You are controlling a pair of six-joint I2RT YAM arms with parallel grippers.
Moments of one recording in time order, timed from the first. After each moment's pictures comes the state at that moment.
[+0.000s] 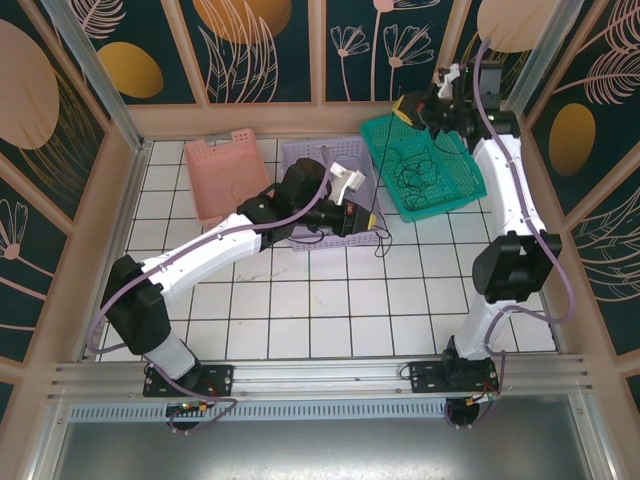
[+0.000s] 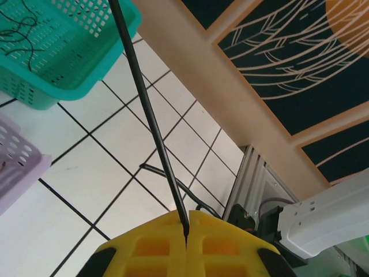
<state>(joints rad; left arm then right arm) -0.82 1.63 1.39 -0.24 0.54 -0.53 0.06 1.84 2.01 -0.67 -0.82 0.80</state>
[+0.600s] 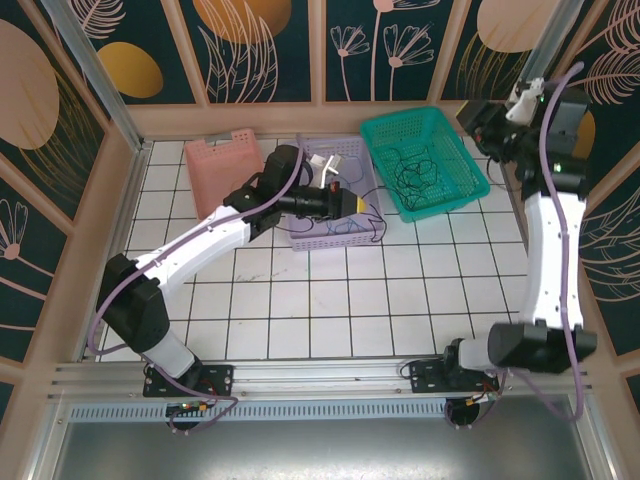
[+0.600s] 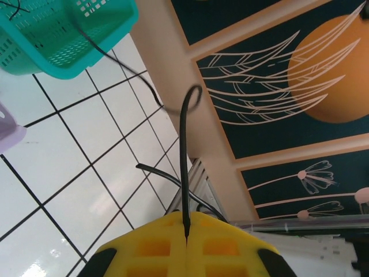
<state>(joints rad) -0.70 1.62 1.39 -0.17 0.73 -0.86 -0.11 1.32 1.67 -0.73 -0.61 0.68</state>
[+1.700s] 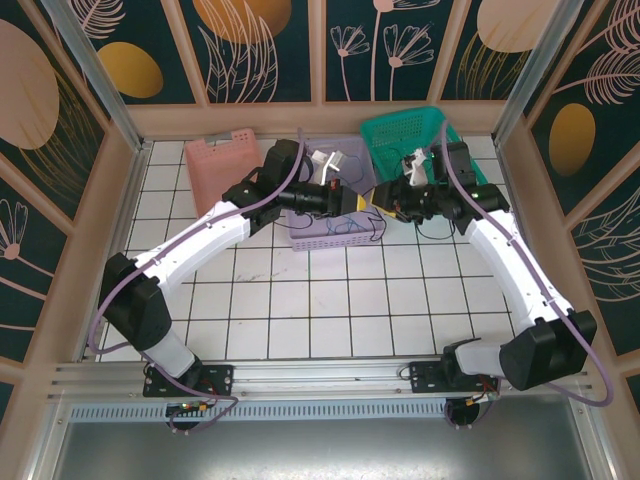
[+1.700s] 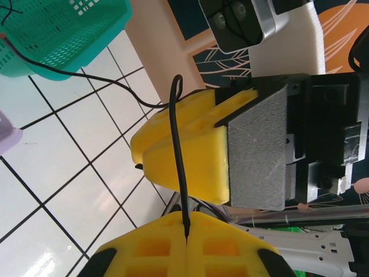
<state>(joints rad) -0.70 1.64 1.43 -0.24 0.75 -0.80 0.29 1.30 1.28 -0.77 -0.66 0.65</state>
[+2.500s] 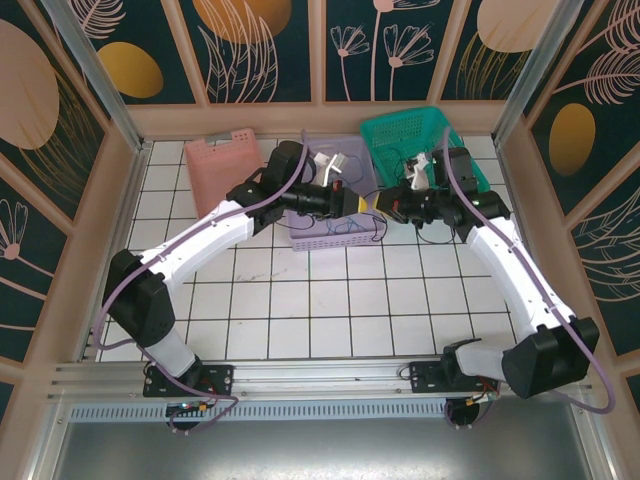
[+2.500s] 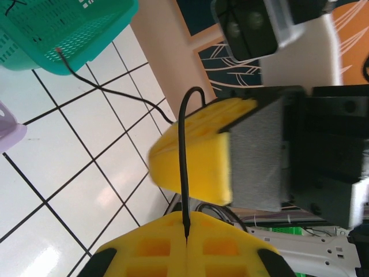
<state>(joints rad) -0.70 1.67 1.44 -0.24 0.75 -0.80 0.29 1.25 1.23 -0.71 -0.65 0.70</state>
